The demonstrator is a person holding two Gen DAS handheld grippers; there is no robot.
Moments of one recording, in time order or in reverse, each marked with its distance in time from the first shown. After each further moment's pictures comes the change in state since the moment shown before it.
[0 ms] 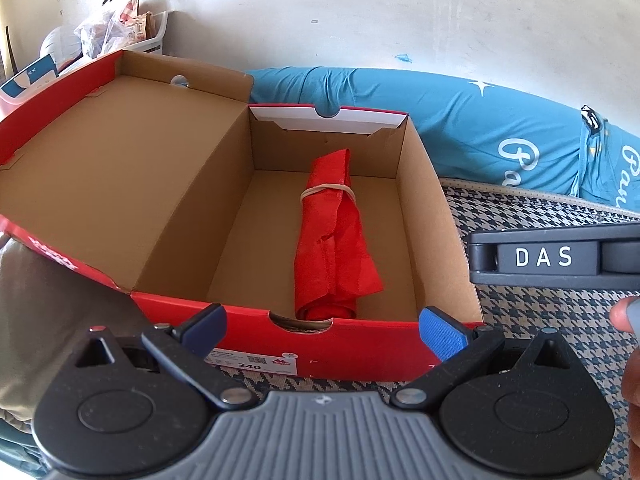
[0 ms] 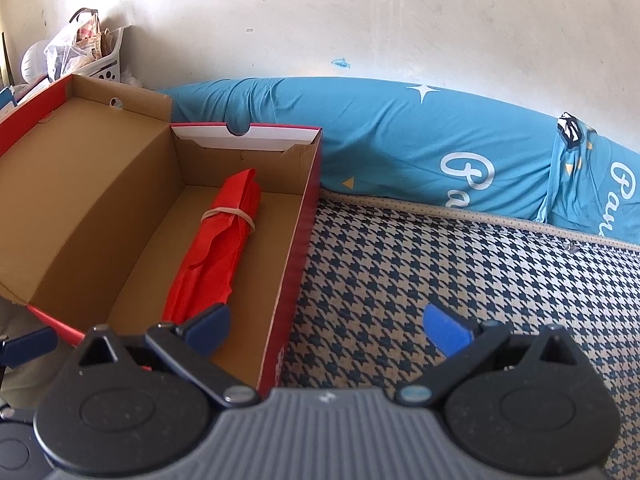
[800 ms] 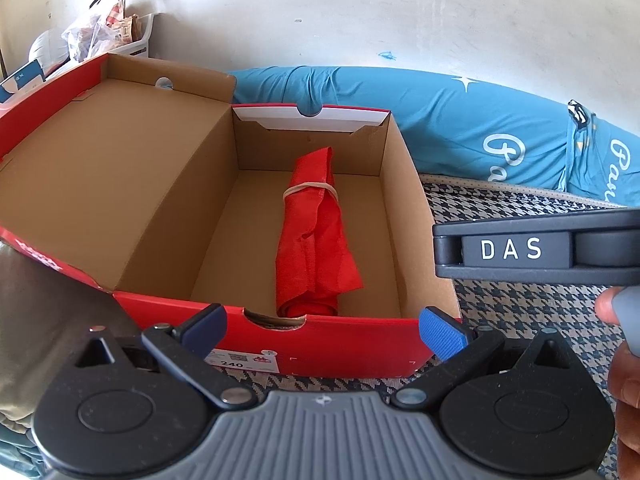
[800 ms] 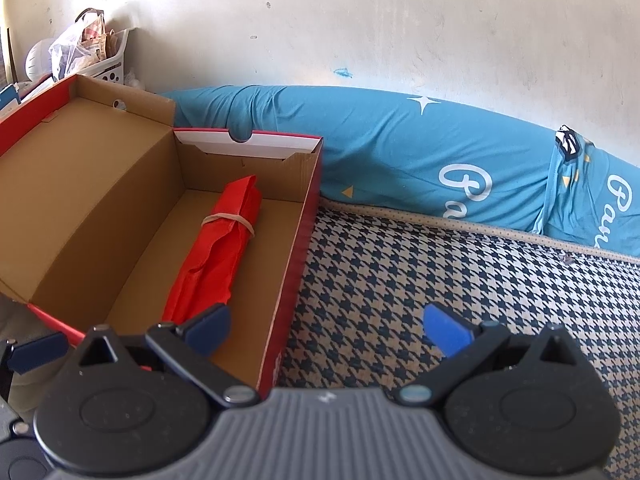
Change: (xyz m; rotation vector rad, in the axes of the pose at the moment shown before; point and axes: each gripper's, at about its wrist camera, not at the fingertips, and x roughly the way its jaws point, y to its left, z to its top) left arm -0.001 -0.009 -0.001 0.013 0.004 -0.028; right arm -0.006 0.002 0.001 -0.029 -0.031 -0.020
